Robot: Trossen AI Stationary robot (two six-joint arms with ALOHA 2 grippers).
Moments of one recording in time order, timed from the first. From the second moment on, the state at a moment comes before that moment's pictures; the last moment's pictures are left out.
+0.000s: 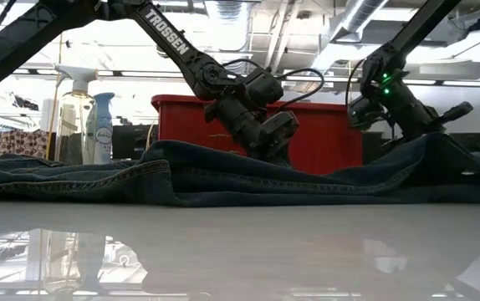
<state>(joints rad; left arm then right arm) 0.34 2.21 1.50 -0.12 0.44 -0.06 -0.95 1.64 1.05 -1.33 0.40 1.63</state>
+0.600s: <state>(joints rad) 0.34 2.21 1.50 -0.12 0.44 -0.04 -0.67 1.45 1.11 -1.31 0.60 1.73</state>
